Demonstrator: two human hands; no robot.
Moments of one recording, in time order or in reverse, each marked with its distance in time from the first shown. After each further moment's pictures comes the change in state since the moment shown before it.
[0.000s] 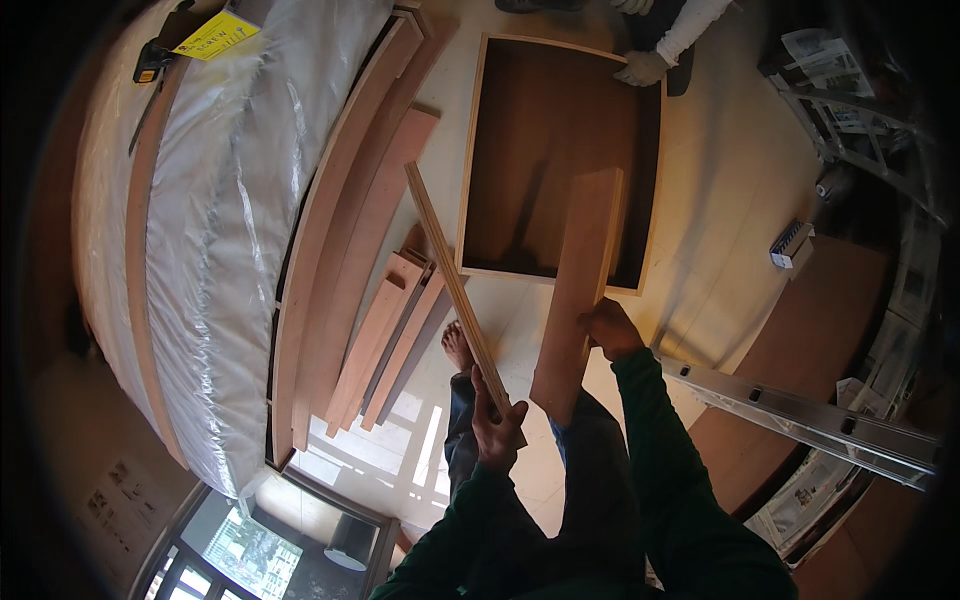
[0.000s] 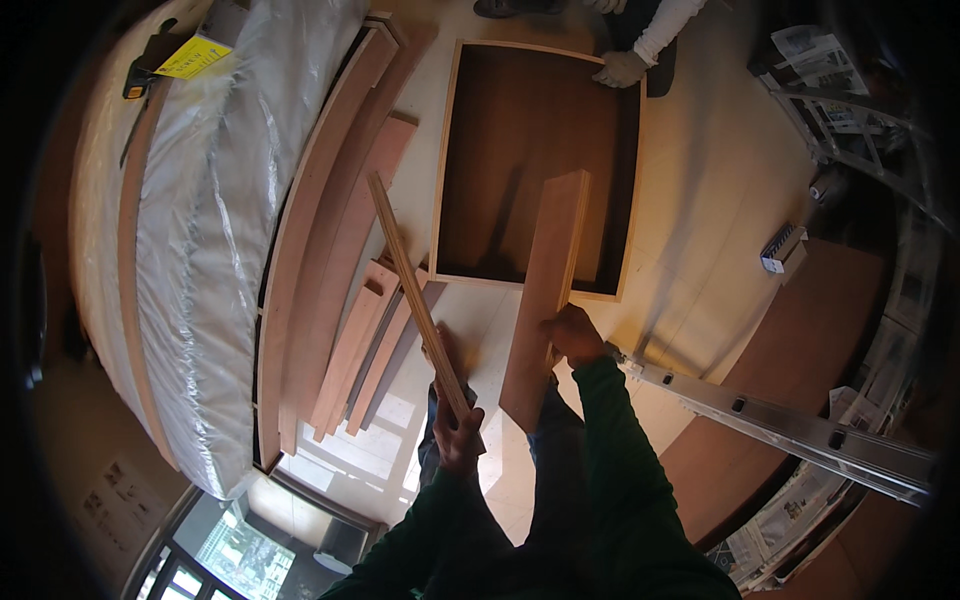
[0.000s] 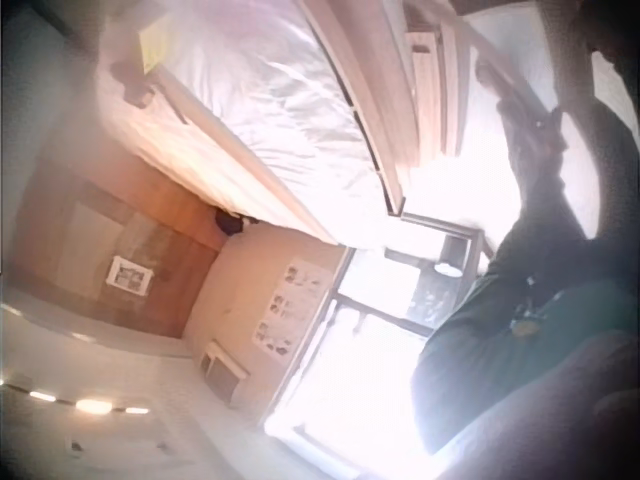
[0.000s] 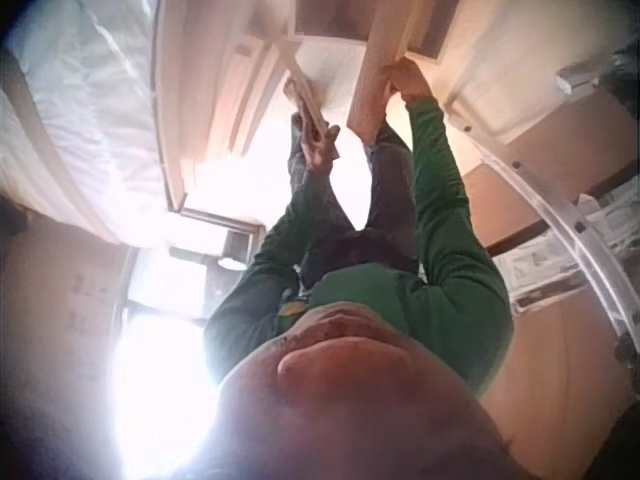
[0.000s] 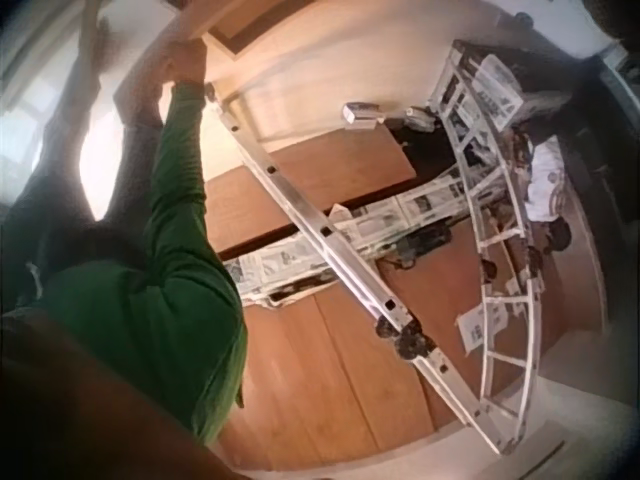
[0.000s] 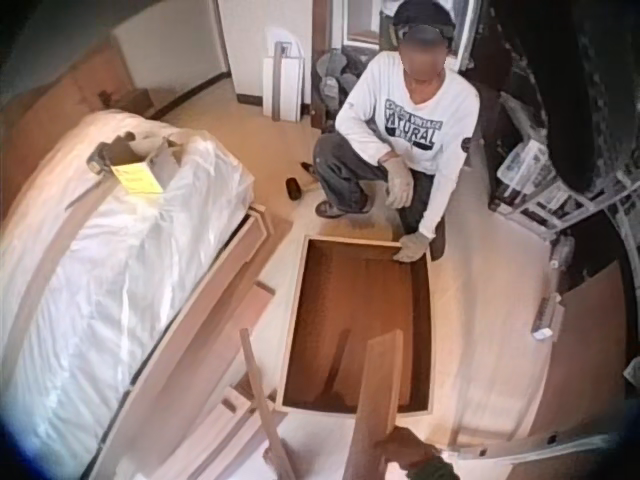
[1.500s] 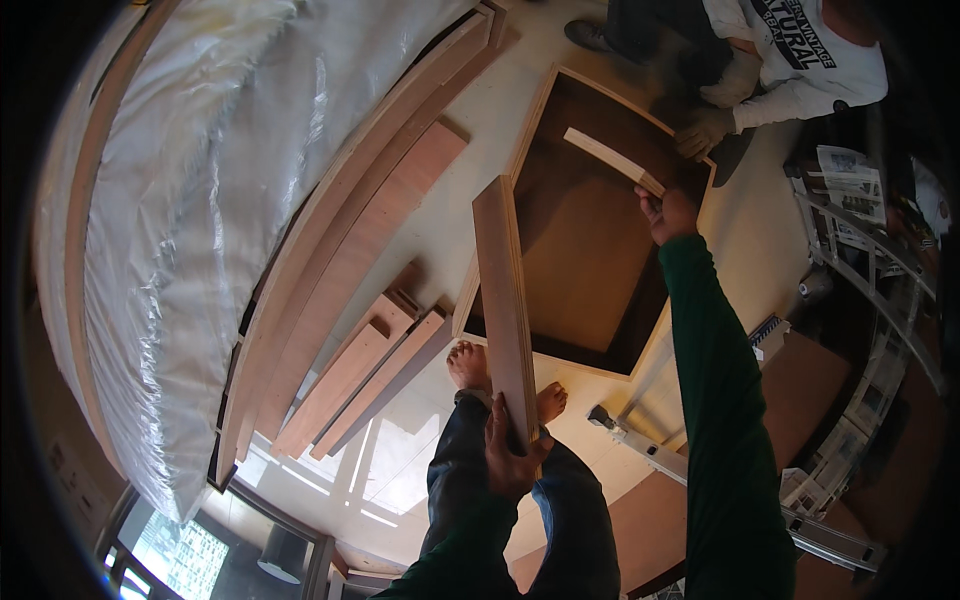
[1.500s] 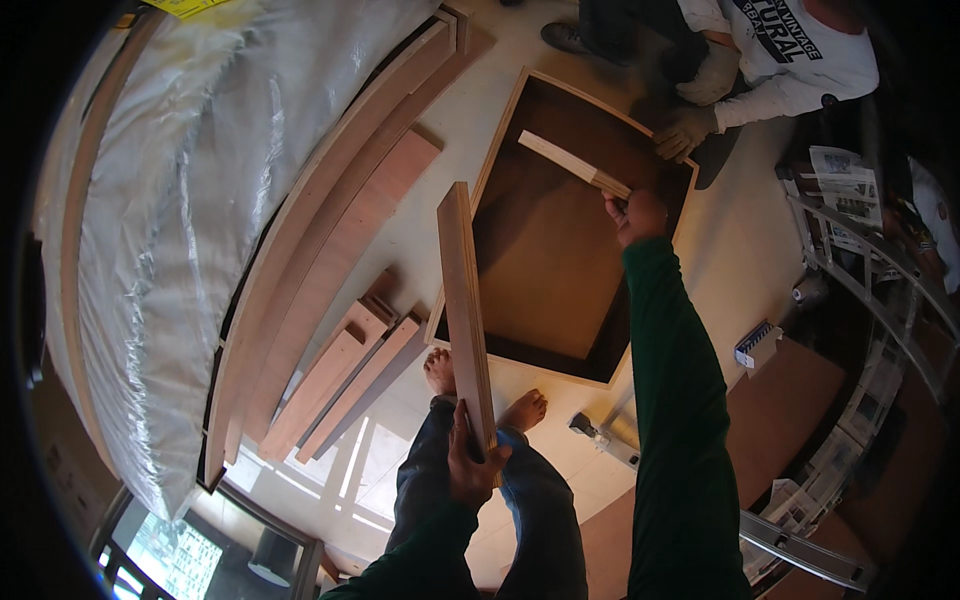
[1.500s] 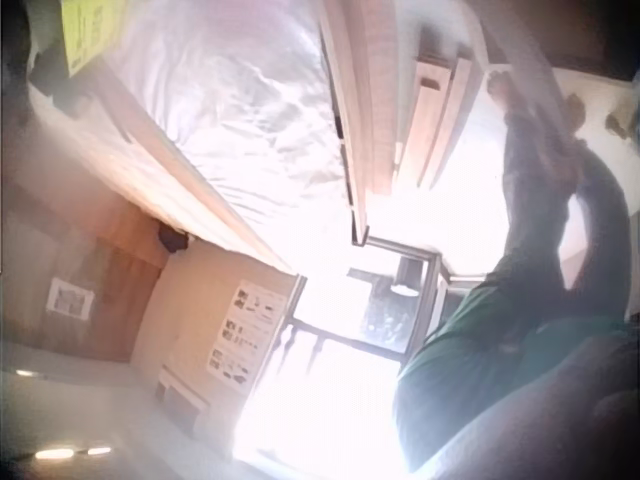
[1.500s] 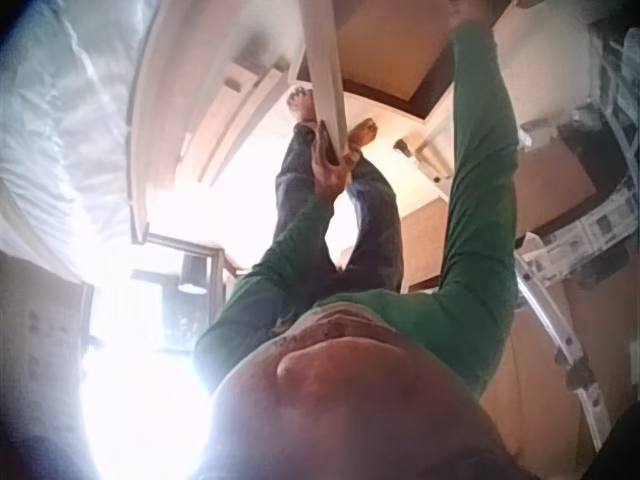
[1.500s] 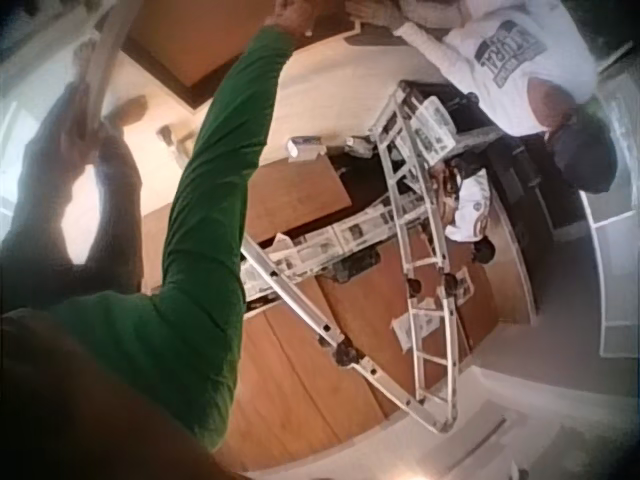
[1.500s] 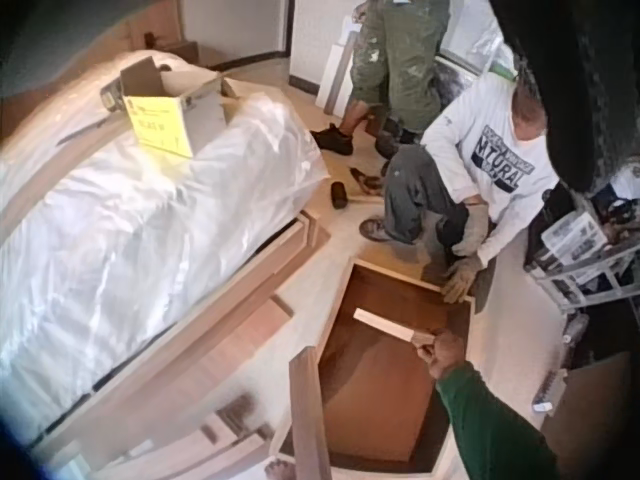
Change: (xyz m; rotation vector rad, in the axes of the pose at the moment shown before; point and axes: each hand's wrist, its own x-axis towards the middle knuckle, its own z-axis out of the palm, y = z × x) left_hand 0.129 0.006 0.020 0.083 0.034 0.082; right_hand 0.274 -0.251 -0.068 0.475 0.362 -0.358
